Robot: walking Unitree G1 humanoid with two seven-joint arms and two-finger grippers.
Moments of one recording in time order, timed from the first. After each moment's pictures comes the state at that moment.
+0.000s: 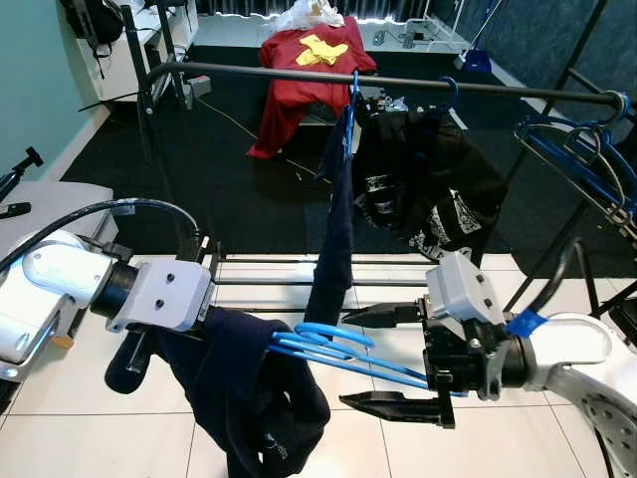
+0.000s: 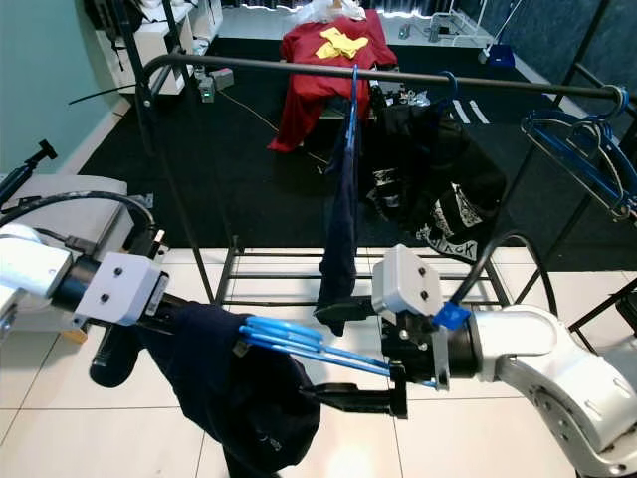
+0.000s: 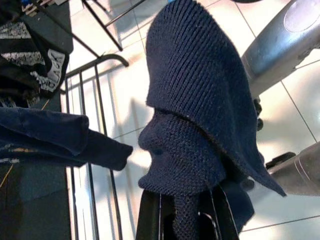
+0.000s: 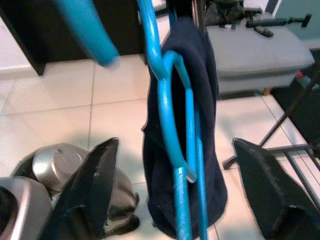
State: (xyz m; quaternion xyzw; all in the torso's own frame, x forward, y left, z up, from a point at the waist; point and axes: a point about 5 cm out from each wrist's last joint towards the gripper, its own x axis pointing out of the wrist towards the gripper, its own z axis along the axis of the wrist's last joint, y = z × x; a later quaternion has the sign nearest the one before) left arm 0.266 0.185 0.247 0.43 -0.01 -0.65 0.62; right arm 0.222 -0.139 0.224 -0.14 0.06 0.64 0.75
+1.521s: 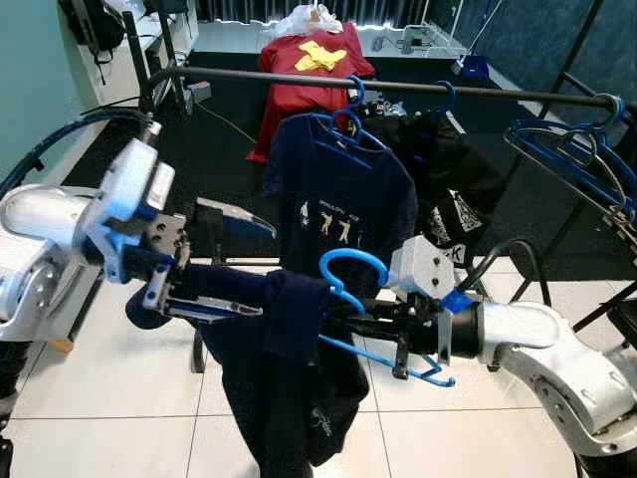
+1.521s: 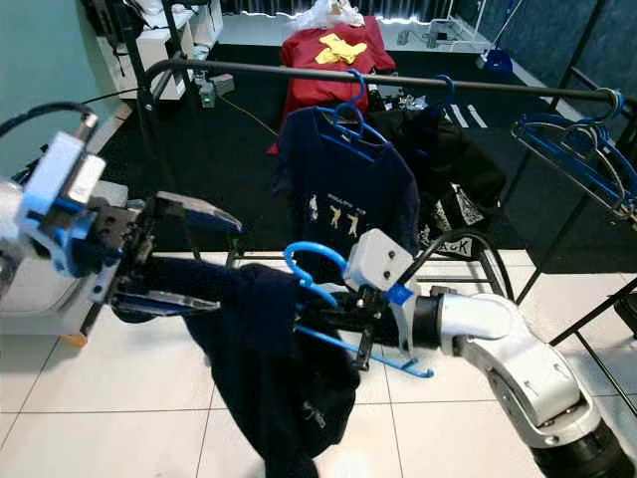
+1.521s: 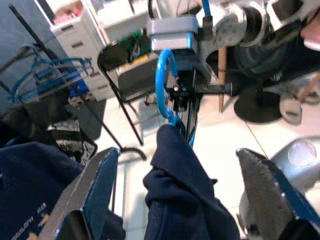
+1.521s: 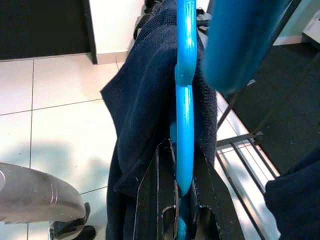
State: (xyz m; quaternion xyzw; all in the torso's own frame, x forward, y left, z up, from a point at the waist) left arm 0.271 0.185 0.303 0.24 -0.13 -0.67 0.69; right arm 0.254 -0.132 0.217 -0.17 0.03 0.56 0.81
